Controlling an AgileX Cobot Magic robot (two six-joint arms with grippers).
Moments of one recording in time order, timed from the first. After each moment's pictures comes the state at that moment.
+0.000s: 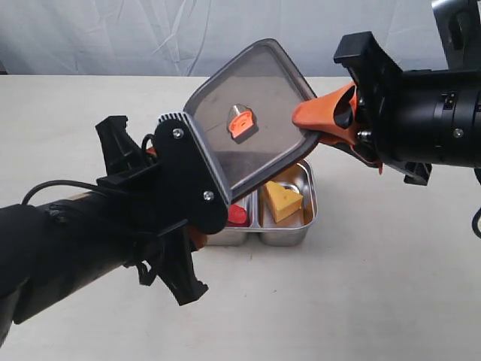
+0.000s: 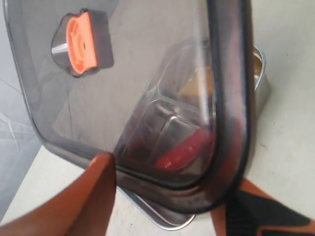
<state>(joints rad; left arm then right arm) -1.21 1.30 -0.65 -1.73 -0.58 2.10 0.56 1.07 -0.67 1.28 0.48 -0.32</state>
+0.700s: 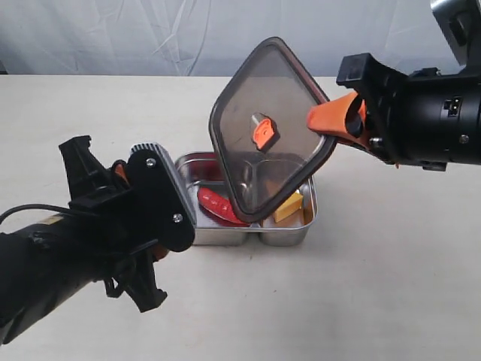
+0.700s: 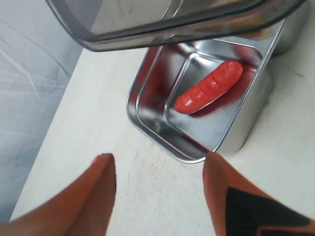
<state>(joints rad) -1.21 1.30 -0.55 -1.74 -0.71 2.10 0.52 1.09 -0.67 1.20 0.48 -0.45</state>
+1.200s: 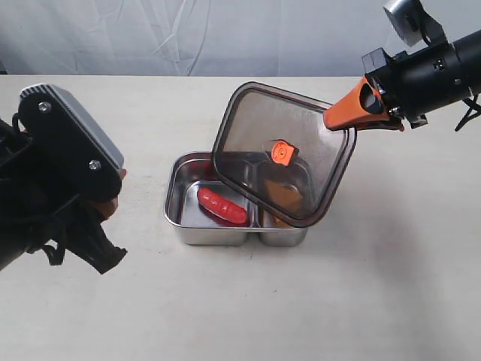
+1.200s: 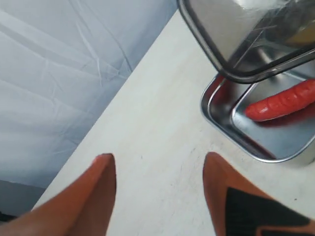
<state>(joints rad) -1.21 1.09 -0.52 -1.74 -0.88 2.05 0.12 1.71 -1.12 1.08 1.21 -0.85</state>
